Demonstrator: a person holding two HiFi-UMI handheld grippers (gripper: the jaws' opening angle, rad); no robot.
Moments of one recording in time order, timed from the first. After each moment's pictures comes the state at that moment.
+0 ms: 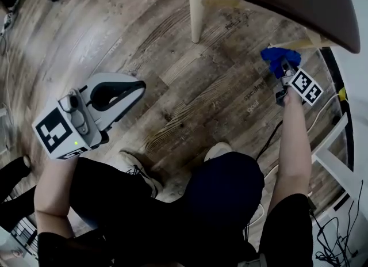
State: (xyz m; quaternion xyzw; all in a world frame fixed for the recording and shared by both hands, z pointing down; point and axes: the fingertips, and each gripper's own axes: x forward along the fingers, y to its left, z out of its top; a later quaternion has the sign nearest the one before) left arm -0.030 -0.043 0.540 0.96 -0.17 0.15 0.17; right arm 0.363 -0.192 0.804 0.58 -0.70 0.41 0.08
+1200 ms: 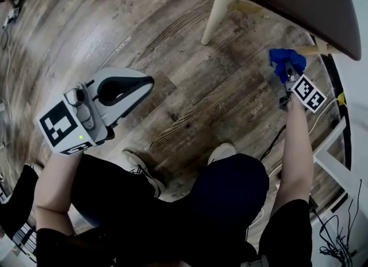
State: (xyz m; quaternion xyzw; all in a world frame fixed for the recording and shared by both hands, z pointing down) left arm -0.053 -0.041 0.531 0.96 -0.18 0.12 0.17; right arm 0.343 -0.188 0.764 0.60 -0.71 0.34 0.12
